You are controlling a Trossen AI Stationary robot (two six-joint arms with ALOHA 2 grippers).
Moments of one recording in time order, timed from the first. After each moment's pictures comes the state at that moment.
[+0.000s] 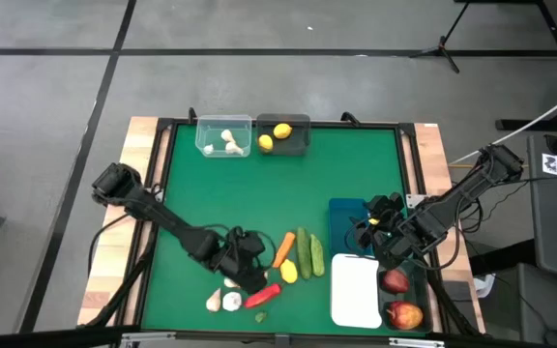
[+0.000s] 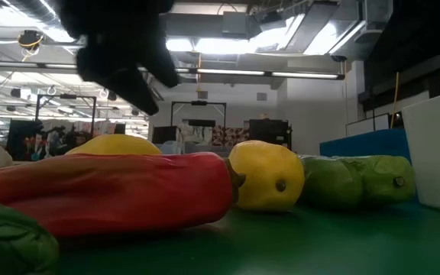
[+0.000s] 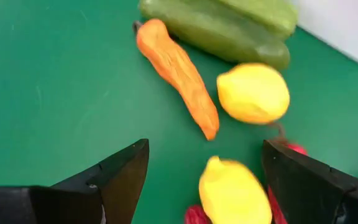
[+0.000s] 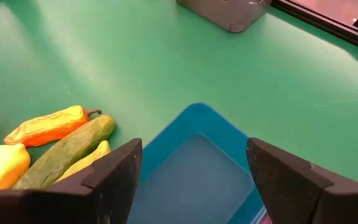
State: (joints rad) left arm -0.53 1.76 1.19 -0.49 -0.46 -0.98; right arm 0.67 1.23 0.97 -1.09 0.80 1.40
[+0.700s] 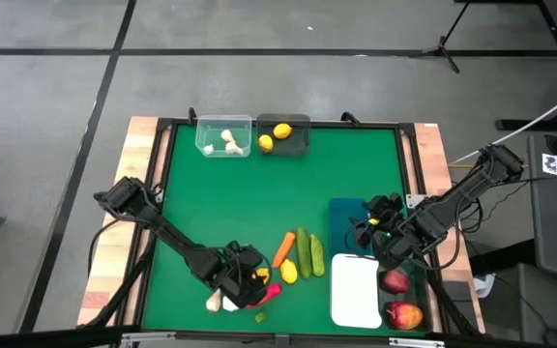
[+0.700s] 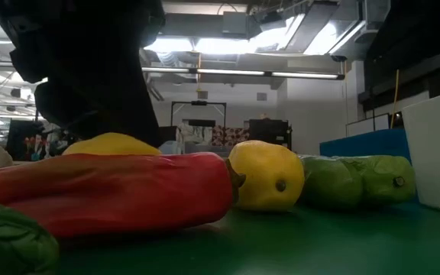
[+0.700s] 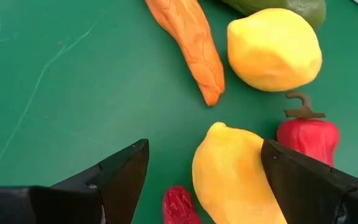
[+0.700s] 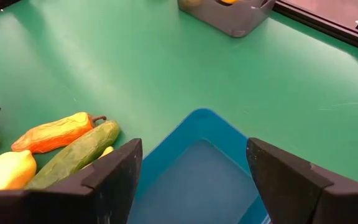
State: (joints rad) left arm -0.62 1.91 1.19 -0.46 -0.51 -1.19; right arm 0.67 1.23 0.97 -1.07 0.82 1.40
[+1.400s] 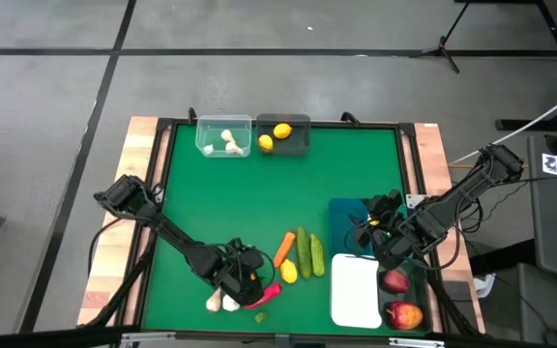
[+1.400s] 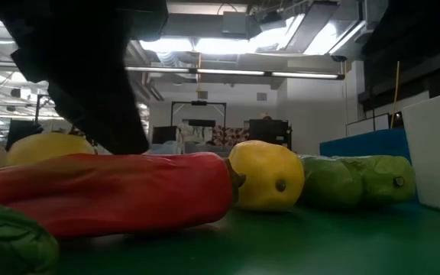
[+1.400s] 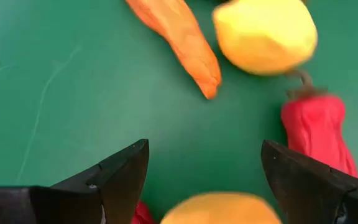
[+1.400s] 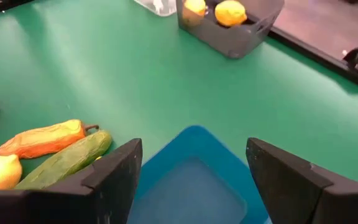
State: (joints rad) left arm -0.60 1.89 1.18 -0.46 -0.47 -1.00; right arm 0.67 1.23 0.97 -1.07 0.89 1.31
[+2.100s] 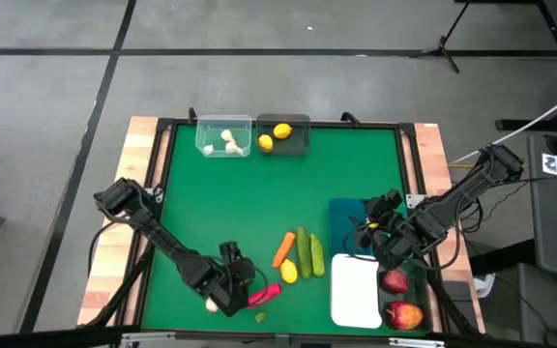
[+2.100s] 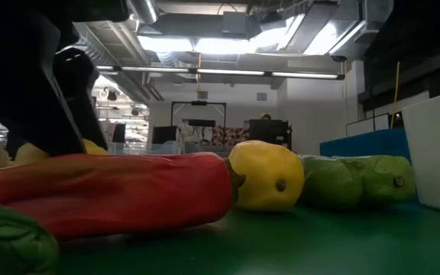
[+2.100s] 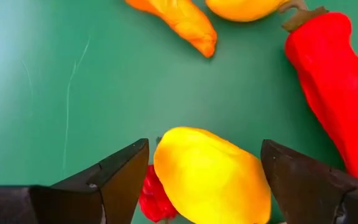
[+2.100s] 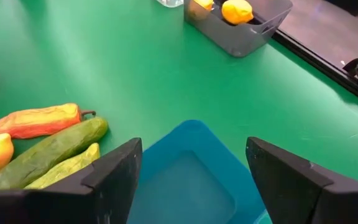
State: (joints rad) left arm -0.69 1.89 1.18 -0.57 -0.55 -0.87; right arm 0.67 1.23 0.97 -1.07 0.86 1.23
